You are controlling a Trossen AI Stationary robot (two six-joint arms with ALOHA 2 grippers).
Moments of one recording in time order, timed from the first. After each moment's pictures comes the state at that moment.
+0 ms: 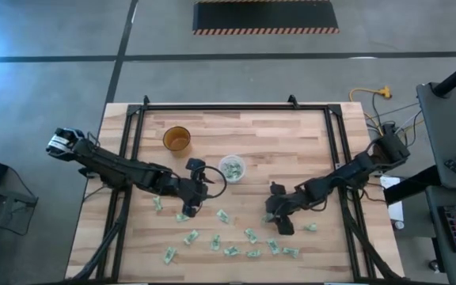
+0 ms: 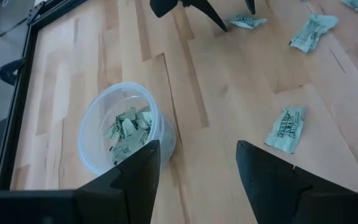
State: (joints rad) left arm -0.32 1.34 0.92 -0.33 -0.37 0.17; right arm 0.39 1.61 0.63 -0.01 0.03 0.36
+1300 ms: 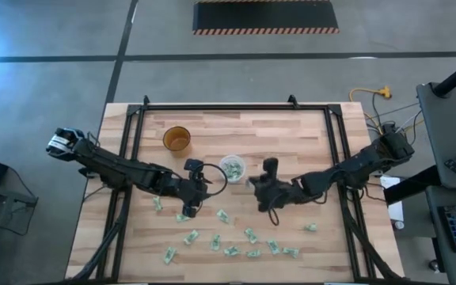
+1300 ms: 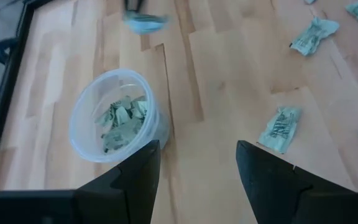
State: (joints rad) left arm -0.32 1.34 0.92 -0.36 -0.37 0.06; right arm 0.34 1.56 0.83 0.02 0.74 -0.19
